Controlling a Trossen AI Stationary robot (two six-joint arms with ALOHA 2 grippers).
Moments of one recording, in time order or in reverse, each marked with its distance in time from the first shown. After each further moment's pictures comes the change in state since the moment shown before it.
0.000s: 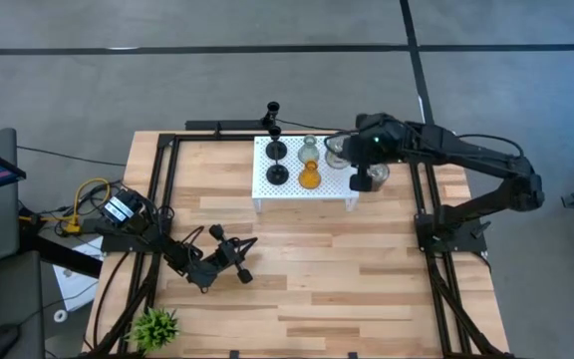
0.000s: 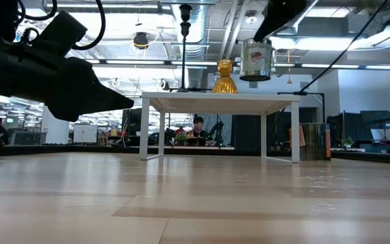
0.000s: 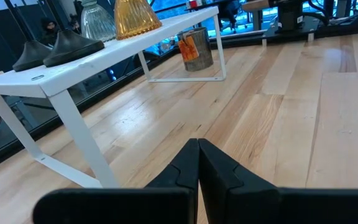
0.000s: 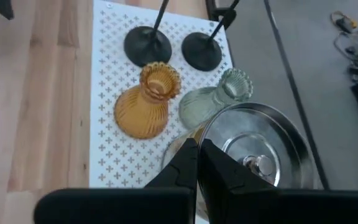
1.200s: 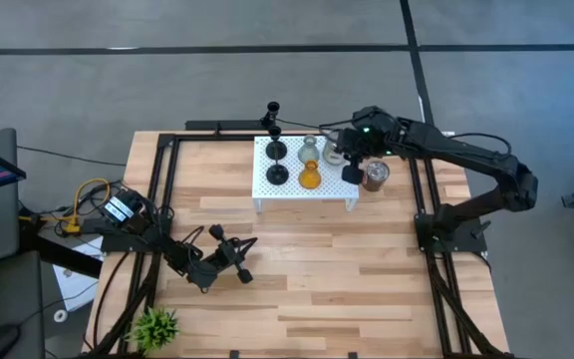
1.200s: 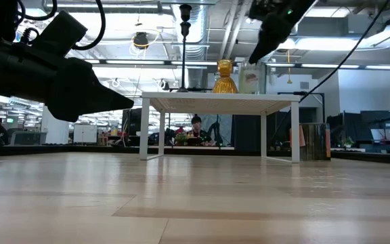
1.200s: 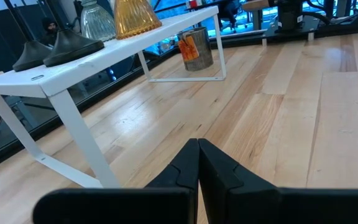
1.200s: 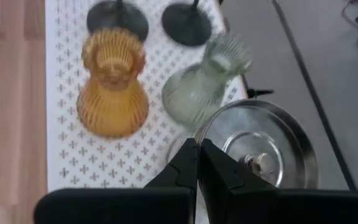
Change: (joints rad) left arm 0.000 0.000 0.000 -0.002 0.000 0.000; right arm -0.132 0.051 -0.110 0.139 -0.086 0.020
